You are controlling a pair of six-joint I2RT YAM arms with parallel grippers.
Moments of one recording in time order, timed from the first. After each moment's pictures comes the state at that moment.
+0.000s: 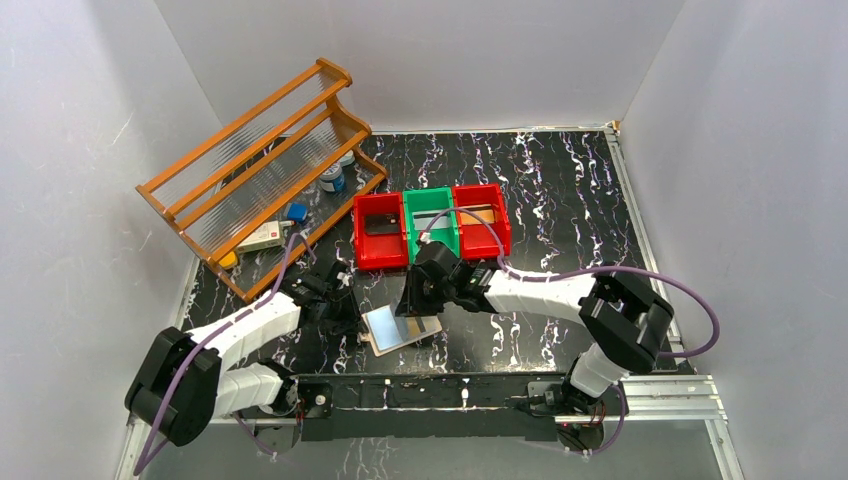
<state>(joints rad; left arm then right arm) -0.53 1.16 0.47 -0.47 0.19 -0.80 1.03 1.58 0.89 -0.12 -0.14 0.97</state>
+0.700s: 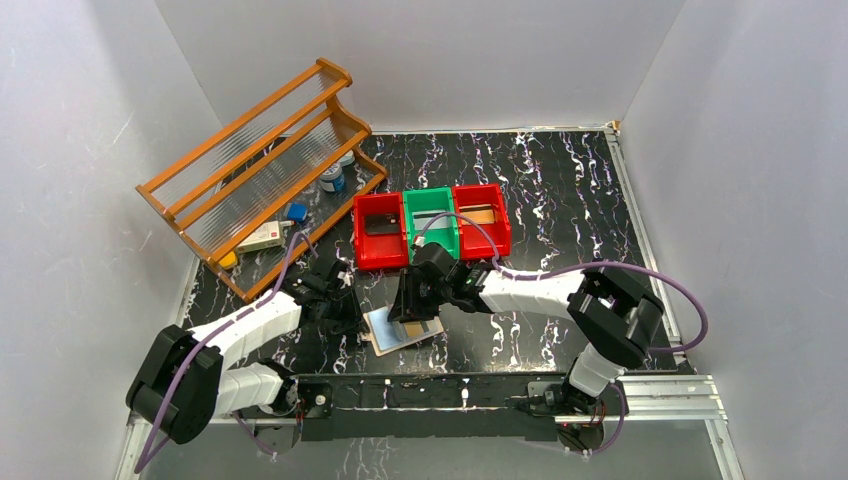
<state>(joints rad) -0.53 1.17 0.48 -0.45 0.22 -0.78 1.04 1.63 0.89 -0.06 -0.23 0.99</state>
